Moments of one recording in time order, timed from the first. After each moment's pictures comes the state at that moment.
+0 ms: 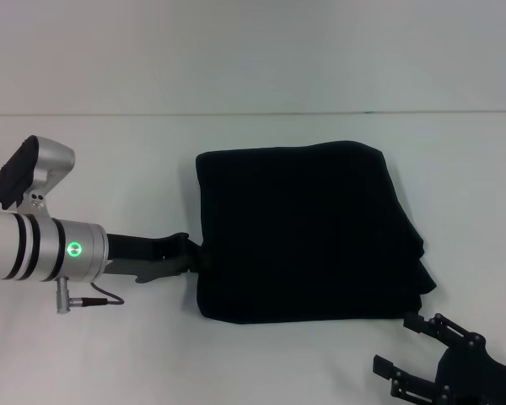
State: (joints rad) left arm -0.72 -2.09 0.68 0.49 2.33 1.17 -2.48; right arm 0.26 2.09 -0.74 -0.23 -1.70 -1.43 0.72
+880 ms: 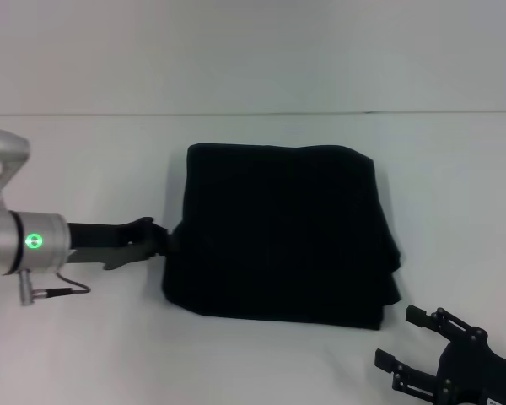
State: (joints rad) left arm -0.67 -2.07 0.61 0.56 2.33 1.21 -2.46; right arm 0.26 2.09 -0.74 -0.24 -1.69 -1.42 0.72
